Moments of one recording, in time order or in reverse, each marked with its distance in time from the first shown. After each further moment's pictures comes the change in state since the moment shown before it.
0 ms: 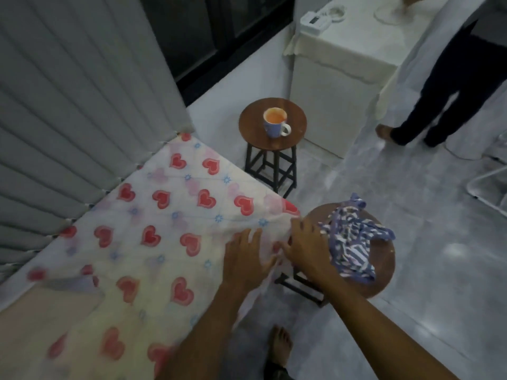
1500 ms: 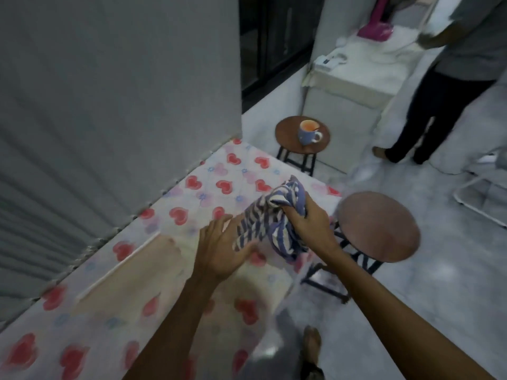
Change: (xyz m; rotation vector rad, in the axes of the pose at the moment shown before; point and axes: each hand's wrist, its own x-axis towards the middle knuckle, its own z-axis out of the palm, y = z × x) left_hand -0.141 -0.208 -0.159 -0.113 0.224 0.200; right_hand -0.152 -0.208 -0.026 0.801 0.304 -0.163
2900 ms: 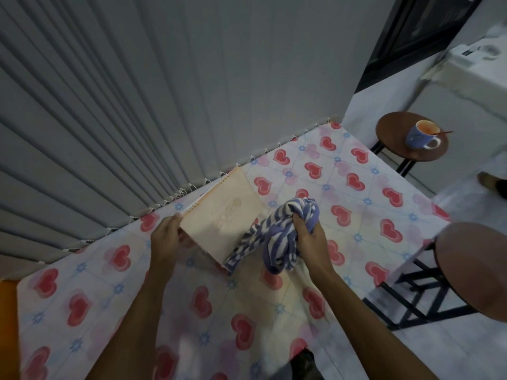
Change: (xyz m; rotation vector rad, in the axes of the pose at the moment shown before) left_hand -0.151 -0.253 -0.080 -0.938 0.616 -1.030; right_hand -0.046 -0.035 0.220 0.289 -0.219 0.254
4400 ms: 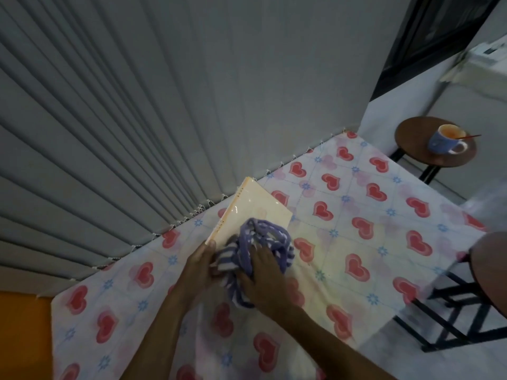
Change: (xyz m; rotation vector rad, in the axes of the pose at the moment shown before) left_hand -0.038 0.017 0.005 -0.063 -0.406 -0.219; right_hand -0.041 0.020 0.111 -0.518 -0.352 -0.484
